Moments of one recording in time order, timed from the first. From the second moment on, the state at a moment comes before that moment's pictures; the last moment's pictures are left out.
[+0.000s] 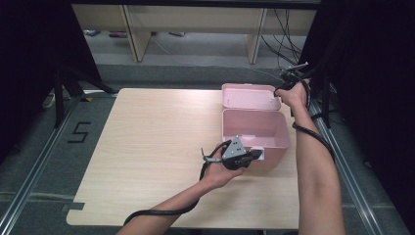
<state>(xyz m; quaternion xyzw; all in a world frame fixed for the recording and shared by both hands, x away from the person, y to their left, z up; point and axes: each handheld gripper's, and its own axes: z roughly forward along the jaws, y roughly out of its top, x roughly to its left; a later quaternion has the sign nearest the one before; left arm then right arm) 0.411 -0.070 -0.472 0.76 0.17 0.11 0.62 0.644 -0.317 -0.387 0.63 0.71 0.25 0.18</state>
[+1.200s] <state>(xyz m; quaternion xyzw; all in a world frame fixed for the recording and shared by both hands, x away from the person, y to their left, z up) 0.411 -0.077 -0.470 0.77 0.17 0.09 0.61 0.651 -0.312 -0.389 0.67 0.68 0.25 0.17</state>
